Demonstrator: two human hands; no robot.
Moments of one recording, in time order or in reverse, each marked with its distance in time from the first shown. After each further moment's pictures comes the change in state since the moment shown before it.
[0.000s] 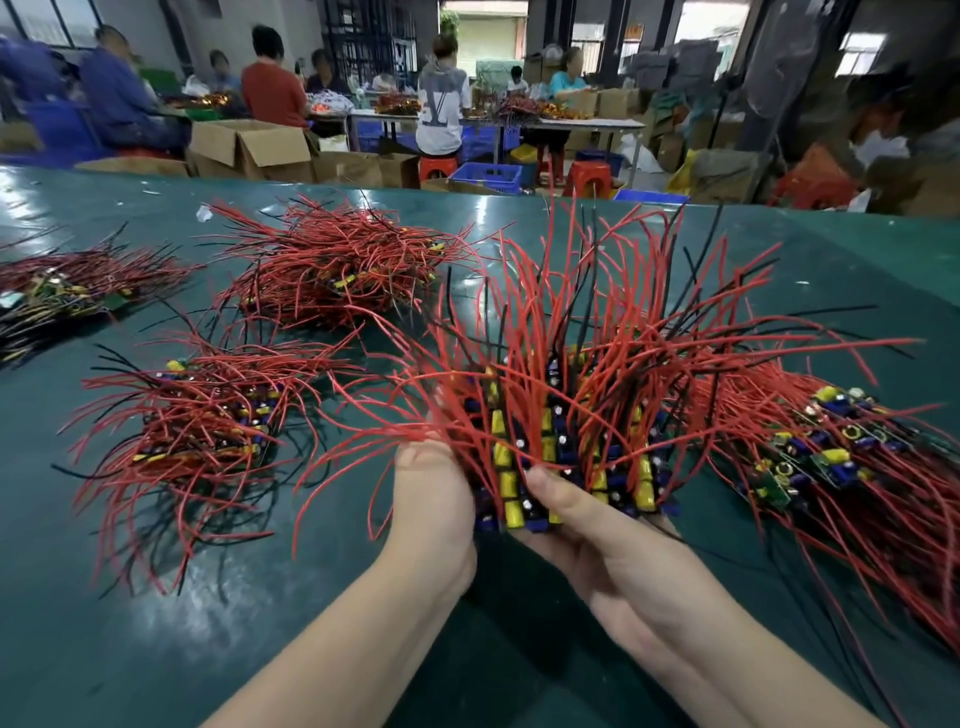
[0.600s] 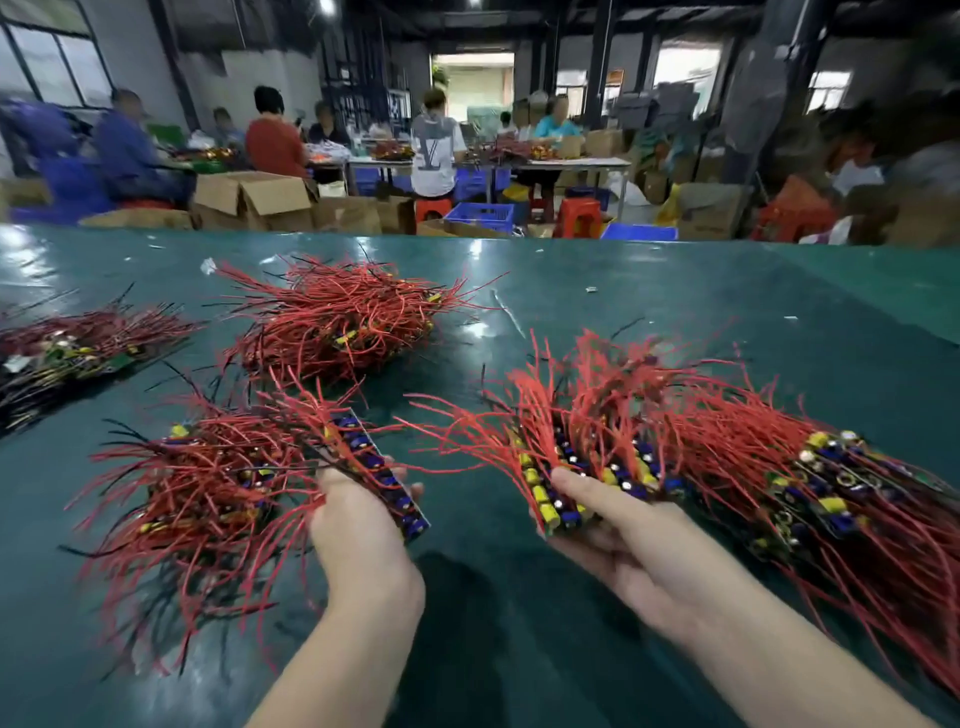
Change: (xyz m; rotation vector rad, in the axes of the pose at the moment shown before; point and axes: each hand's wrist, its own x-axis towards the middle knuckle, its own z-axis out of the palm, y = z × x) left_hand 0.039 0.027 -0.020 -0.159 0.422 0.256; right_hand 0.036 -0.031 -0.016 -0.196 0.122 0.064
